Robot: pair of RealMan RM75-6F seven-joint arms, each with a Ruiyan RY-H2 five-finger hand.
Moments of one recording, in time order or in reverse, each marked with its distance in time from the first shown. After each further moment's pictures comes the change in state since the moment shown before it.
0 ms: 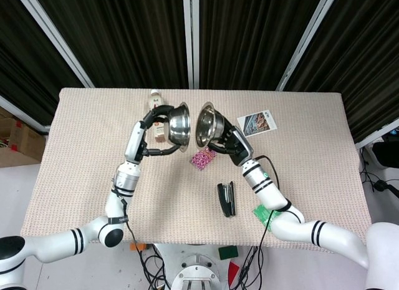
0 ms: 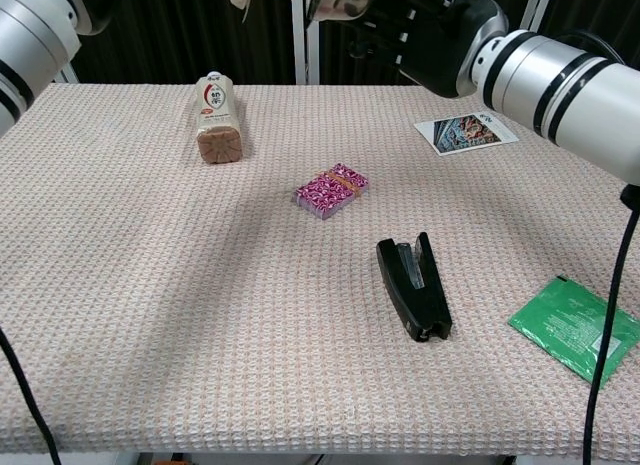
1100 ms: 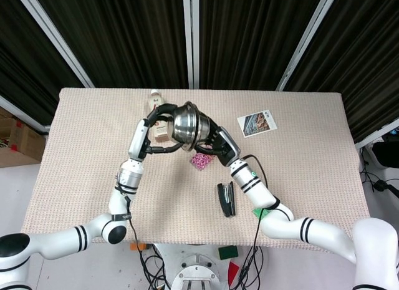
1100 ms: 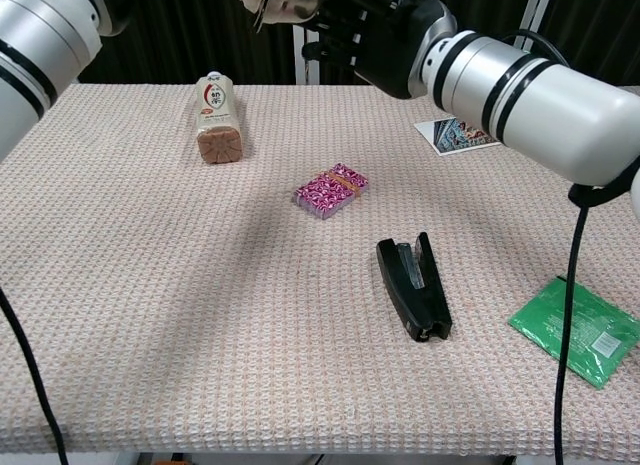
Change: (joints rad) left arm -0.014 -0.008 -0.014 0.032 -0.021 -0.006 -0.009; right arm 0.042 -0.049 0.010 0.046 0.008 -0.005 0.000
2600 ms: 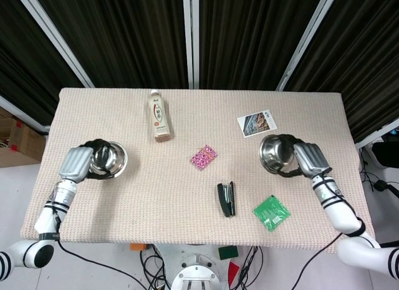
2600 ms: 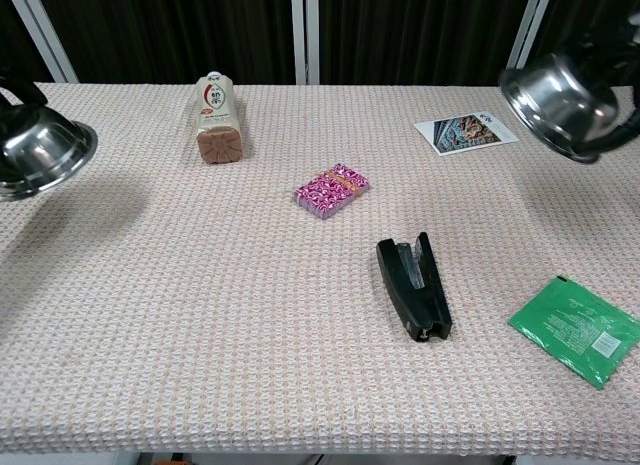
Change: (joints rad) left arm 0.224 0.429 0.294 -0.086 -0.120 -0.190 0.678; right arm -0.241 0.578 -0.272 -0.389 0.312 0.102 -1.579
